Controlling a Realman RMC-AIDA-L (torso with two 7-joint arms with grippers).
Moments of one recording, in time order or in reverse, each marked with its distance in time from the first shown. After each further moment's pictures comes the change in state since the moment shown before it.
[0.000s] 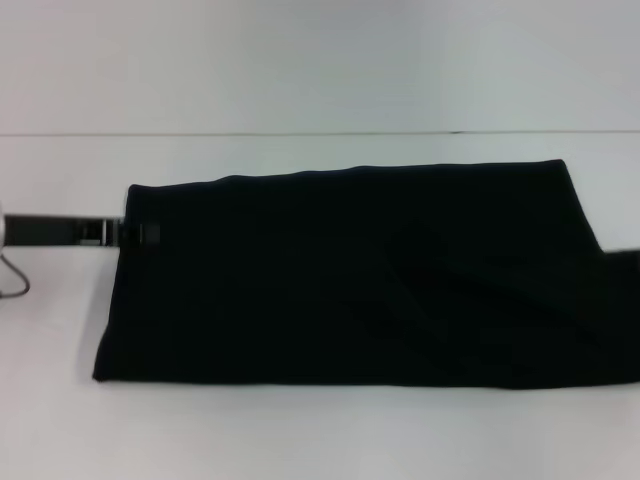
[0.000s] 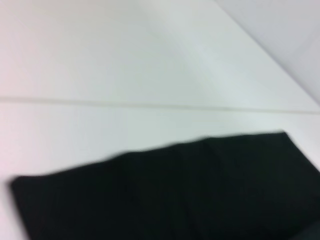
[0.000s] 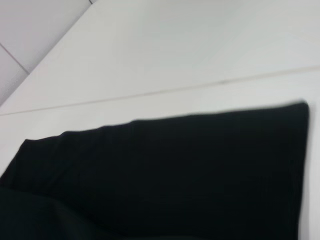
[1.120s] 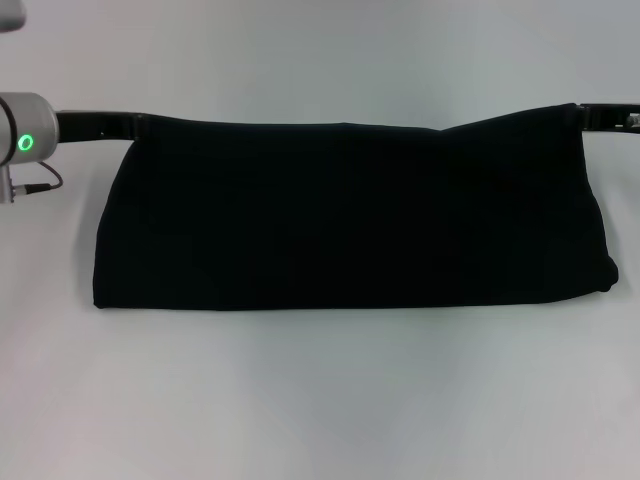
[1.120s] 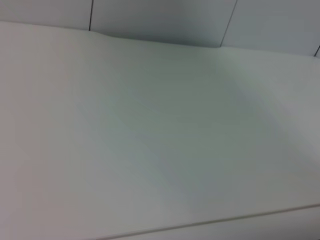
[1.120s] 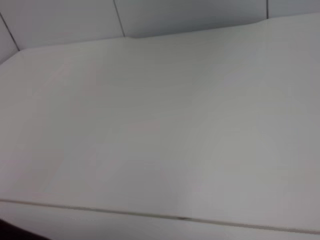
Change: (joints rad) left arm -0.143 -0.017 0.151 -0.109 -0.090 -0.587 -0.021; right arm 0.321 0.032 -0.129 0.208 0.034 0.654 0.049
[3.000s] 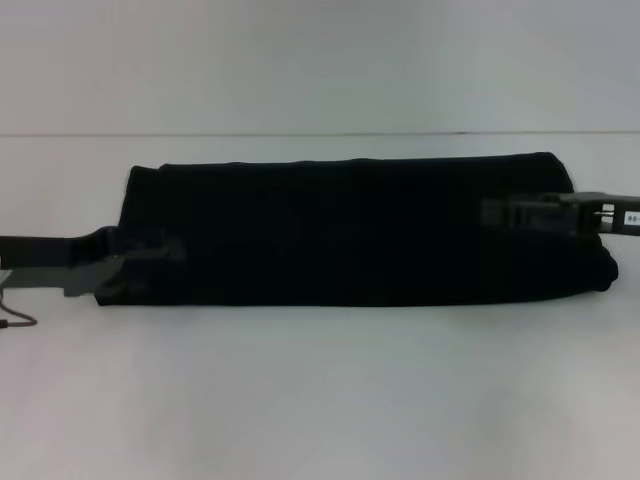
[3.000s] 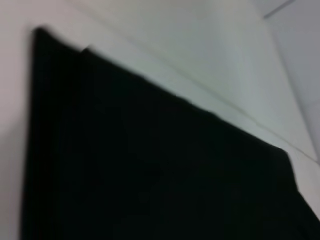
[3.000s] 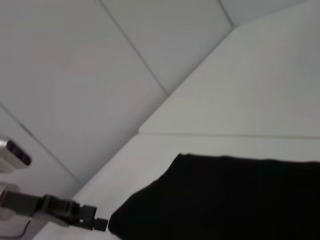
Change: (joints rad) left arm 0.258 -0.036 0.039 0.232 -0.053 0.640 -0.513; right arm -0.211 0.032 -0.056 -0.145 0.226 -0.758 -0.099
